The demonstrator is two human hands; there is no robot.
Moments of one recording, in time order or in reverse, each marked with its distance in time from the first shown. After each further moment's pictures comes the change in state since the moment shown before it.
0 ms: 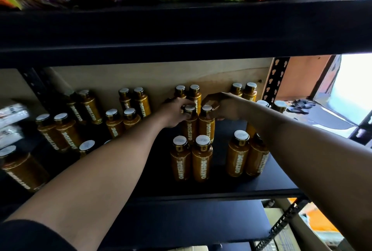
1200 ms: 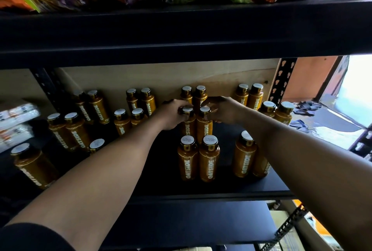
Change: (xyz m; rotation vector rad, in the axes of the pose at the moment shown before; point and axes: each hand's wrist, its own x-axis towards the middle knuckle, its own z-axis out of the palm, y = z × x) left_hand -0.021 -0.011 -0.012 0.017 0.051 -0.023; right_hand 0.006 -0.009 0.024 -0.009 0.099 -0.048
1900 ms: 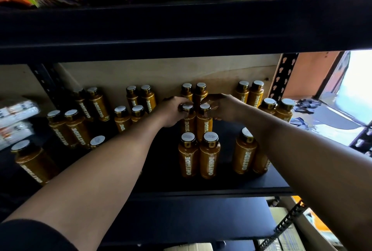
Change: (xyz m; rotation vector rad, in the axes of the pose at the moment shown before) left_hand 0.005 -0.005 0.002 0.004 -0.003 0.004; right_hand 0.002 -0.001 0.002 -0.019 0.001 0.009
